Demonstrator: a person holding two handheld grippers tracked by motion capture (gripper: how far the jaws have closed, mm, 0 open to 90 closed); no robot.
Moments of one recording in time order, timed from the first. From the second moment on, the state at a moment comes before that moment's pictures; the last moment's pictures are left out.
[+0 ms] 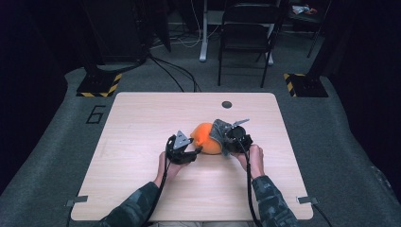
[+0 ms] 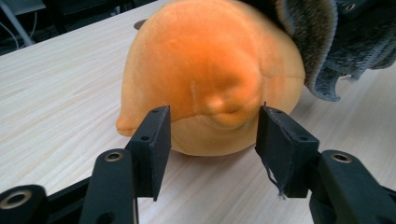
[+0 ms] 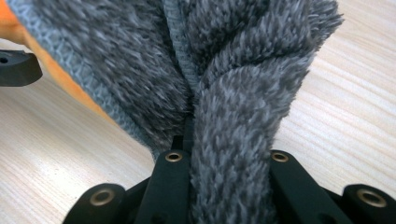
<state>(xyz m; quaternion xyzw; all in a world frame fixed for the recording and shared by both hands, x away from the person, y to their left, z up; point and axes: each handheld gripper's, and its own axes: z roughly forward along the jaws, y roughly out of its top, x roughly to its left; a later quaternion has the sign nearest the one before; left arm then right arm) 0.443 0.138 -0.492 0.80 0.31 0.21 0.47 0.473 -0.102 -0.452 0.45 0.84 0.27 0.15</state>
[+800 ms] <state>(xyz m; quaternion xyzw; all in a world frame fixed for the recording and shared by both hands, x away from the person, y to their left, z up) 0.440 0.135 -0.488 0.79 0.31 0.19 0.50 0.457 -0.074 -0.427 0.41 0.84 0.30 0.20</state>
